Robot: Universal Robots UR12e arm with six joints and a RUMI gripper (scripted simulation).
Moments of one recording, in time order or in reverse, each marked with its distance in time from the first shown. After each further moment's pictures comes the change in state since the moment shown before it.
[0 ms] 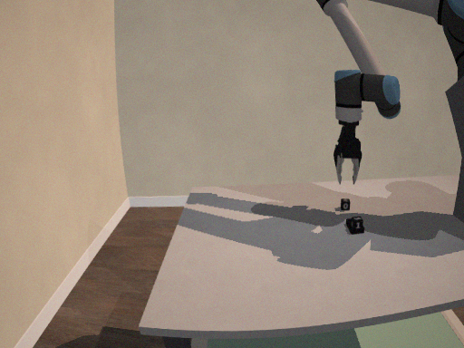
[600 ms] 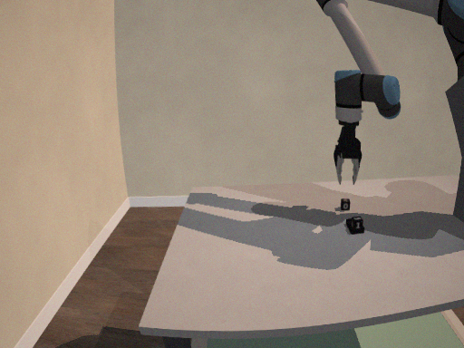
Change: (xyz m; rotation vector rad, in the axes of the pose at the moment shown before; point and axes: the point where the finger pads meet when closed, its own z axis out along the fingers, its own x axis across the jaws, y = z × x) arm 0.000 0.000 0.001 0.000 0.000 -0.001
